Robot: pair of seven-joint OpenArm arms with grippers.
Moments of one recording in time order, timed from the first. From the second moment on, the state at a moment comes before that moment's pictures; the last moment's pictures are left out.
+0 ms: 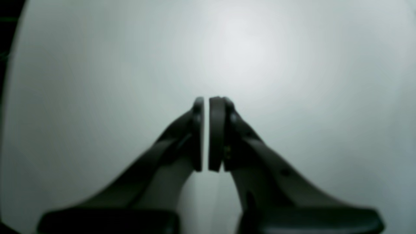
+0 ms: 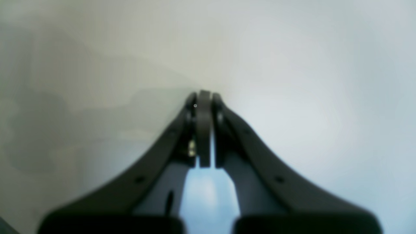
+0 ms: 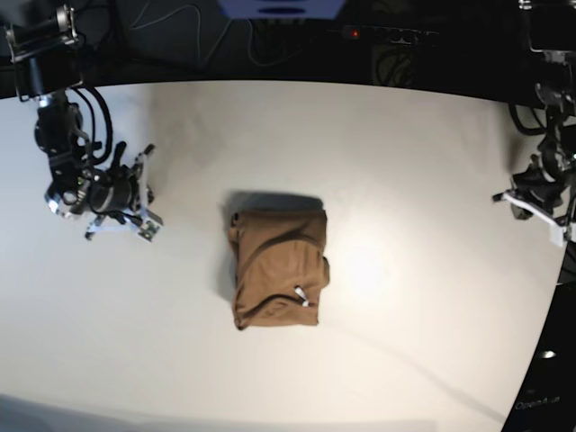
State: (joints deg) left arm 10.9 -31.2 -16.2 90.1 -35.7 -2.0 45.4; right arm 2.1 28.0 -9.6 83.0 6.4 40.8 -49.2
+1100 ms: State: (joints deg) left arm 39.8 9.8 -45.5 79.9 20.8 -39.0 9.4; right arm -46.2 17.5 26.9 66.5 -1.2 43.0 -11.7
